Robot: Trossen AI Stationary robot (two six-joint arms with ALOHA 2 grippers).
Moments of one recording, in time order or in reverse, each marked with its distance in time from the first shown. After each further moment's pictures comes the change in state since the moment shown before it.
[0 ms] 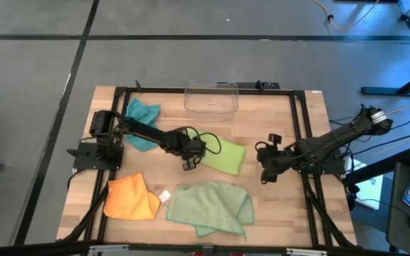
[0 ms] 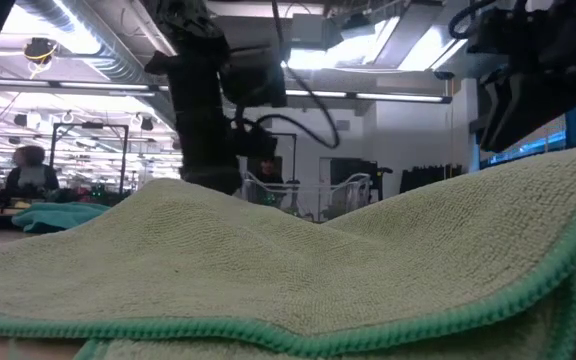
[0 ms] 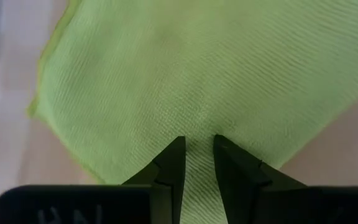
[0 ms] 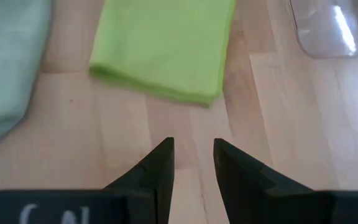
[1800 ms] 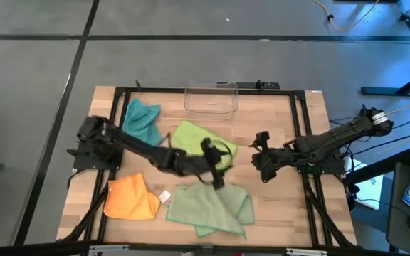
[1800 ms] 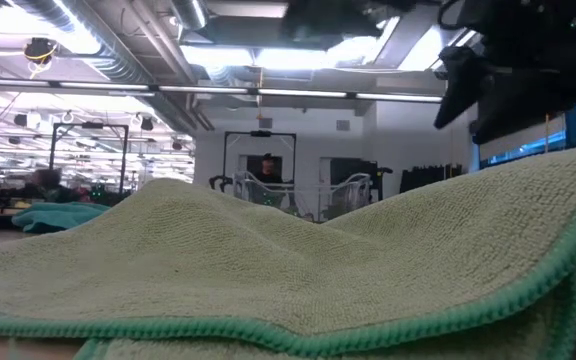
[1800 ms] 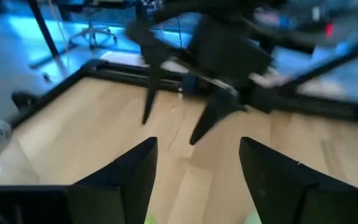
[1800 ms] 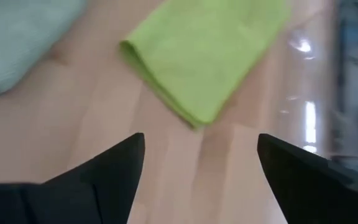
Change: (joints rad) left arm -0.299 -0.048 0.250 0.708 -0.256 0.072; right arm -0.066 0.001 0.000 0.173 -0.007 -0.589
